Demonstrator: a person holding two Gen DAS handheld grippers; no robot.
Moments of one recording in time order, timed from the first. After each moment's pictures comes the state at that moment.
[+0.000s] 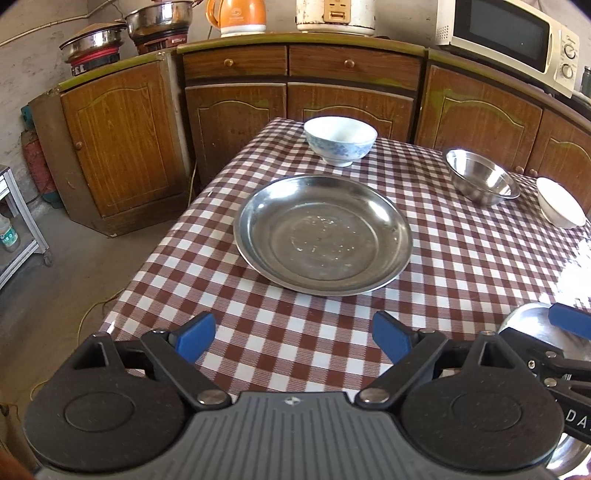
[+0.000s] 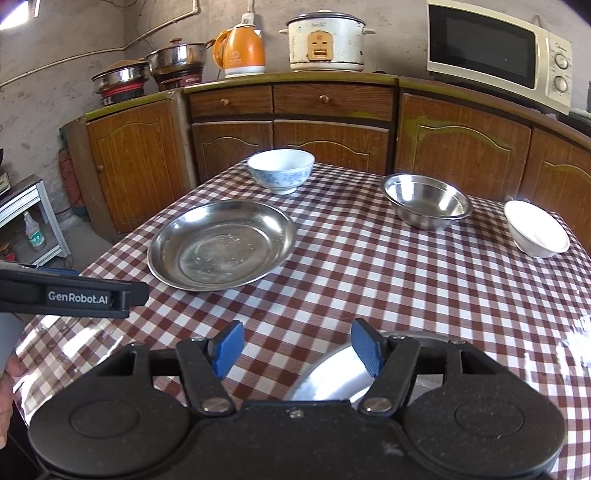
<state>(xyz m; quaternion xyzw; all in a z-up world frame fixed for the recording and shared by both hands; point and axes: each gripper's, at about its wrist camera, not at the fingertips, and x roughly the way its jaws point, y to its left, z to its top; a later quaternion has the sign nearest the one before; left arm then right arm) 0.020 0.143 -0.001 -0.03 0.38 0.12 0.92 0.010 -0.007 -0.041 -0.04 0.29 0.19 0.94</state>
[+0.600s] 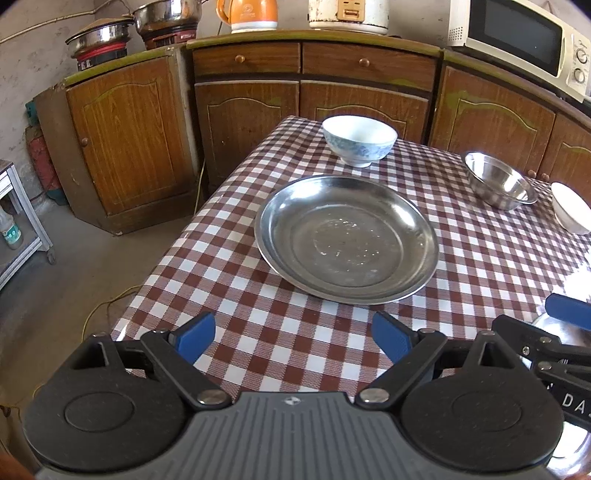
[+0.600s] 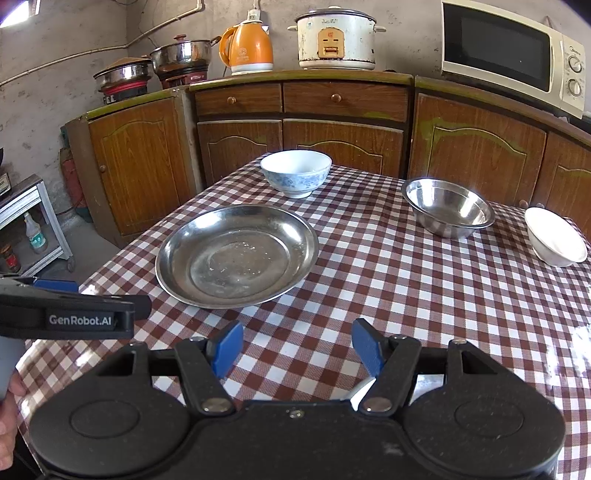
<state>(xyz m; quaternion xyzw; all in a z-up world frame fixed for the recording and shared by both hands) 0.030 0.167 -0.006 -0.03 0.38 0.13 0.92 0.028 0.025 -0.041 -0.04 0.30 0.19 0.93</state>
